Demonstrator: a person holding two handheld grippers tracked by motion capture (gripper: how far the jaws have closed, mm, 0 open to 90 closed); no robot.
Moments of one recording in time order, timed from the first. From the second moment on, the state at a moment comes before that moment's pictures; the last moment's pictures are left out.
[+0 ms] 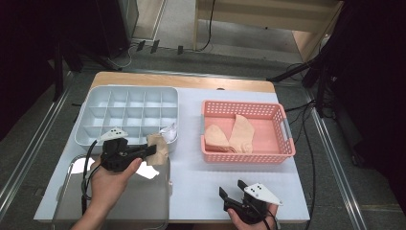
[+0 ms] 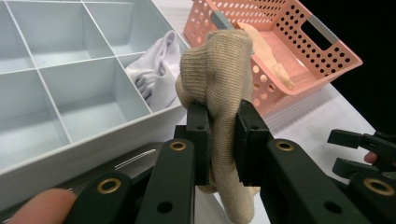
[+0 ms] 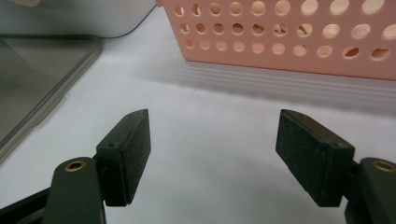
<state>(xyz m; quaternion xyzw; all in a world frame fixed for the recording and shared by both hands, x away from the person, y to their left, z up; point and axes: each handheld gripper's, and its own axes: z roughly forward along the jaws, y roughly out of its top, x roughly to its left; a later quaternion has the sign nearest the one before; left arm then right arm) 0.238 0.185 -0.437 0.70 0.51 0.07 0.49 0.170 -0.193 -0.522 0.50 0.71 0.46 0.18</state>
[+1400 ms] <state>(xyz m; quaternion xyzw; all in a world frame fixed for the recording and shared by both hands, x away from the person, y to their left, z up) 0.269 0.220 -0.425 0.67 0.55 0.12 0.48 0.170 -0.193 -0.522 0.51 0.71 0.46 0.18</state>
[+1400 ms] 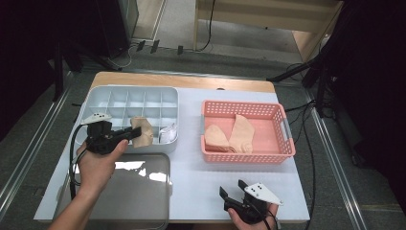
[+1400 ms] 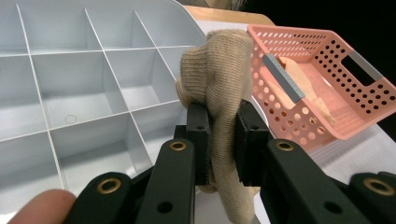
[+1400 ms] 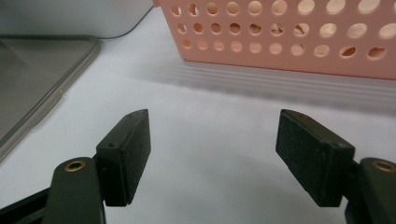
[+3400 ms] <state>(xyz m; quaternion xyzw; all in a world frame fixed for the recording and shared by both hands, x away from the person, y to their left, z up) 0.310 0.203 -0.465 0.69 0.57 0.13 0.43 0.170 -0.194 -0.524 0.51 0.71 0.45 0.17</state>
